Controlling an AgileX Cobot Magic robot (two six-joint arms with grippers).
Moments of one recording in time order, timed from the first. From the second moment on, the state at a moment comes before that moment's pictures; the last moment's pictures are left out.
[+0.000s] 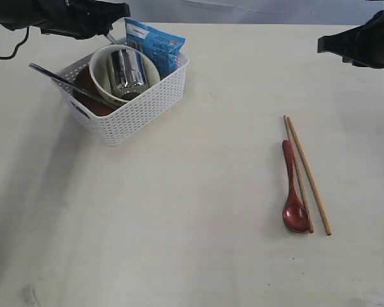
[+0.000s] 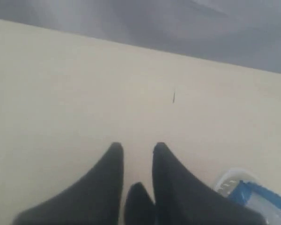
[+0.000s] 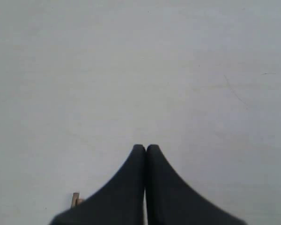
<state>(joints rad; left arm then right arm) -0.10 2.10 -1.42 -0.45 0.06 0.09 0.05 1.64 -0.96 0.09 0.24 -0.08</state>
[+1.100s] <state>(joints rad) -0.10 1.91 -1.43 -0.43 0.03 0.10 0.05 1.64 -0.96 0.09 0.23 -0.08</state>
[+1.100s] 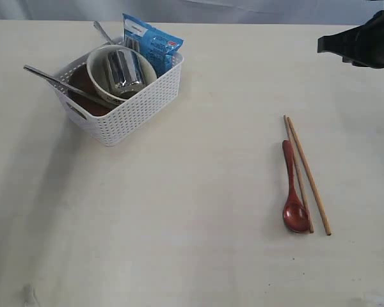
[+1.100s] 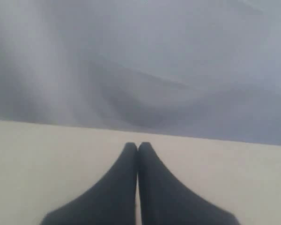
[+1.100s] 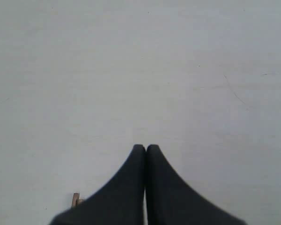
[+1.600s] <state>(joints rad) -0.10 1.95 -1.43 -0.42 0.21 0.10 0.05 1.64 -0.96 0.09 0.23 -0.08</state>
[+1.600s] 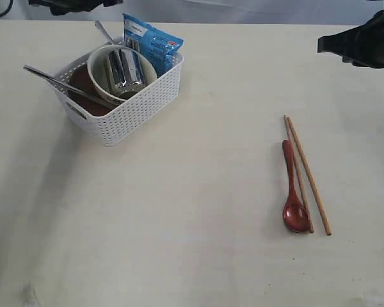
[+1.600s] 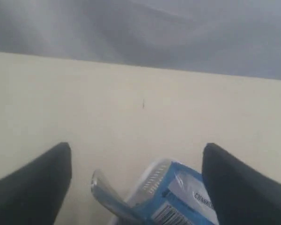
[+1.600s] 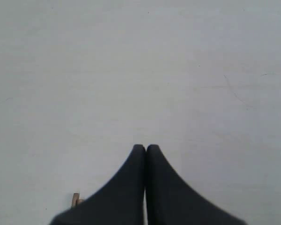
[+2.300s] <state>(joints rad) -0.10 2.06 -1.43 -0.46 0.13 0.08 0.05 1.64 -0.96 0.09 0.23 -0.08</state>
